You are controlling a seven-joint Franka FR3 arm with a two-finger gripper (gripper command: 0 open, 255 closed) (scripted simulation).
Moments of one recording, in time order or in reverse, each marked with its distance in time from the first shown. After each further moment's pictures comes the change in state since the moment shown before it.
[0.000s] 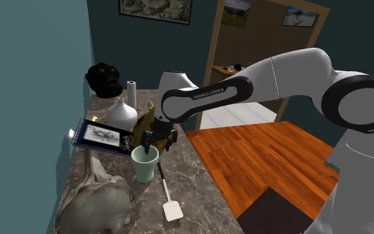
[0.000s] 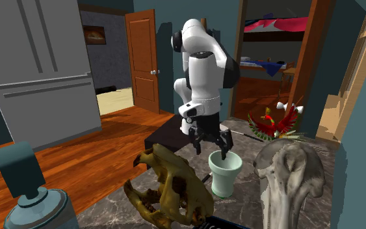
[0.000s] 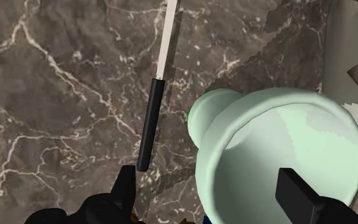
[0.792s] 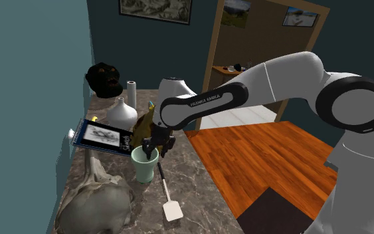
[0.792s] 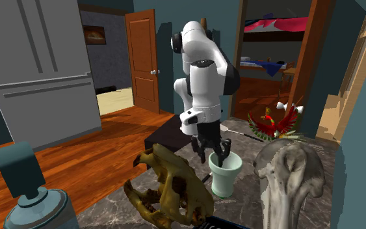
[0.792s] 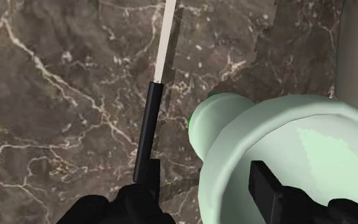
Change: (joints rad) arm 0.007 0.030 0.000 -0.021 -0.007 0.052 0.006
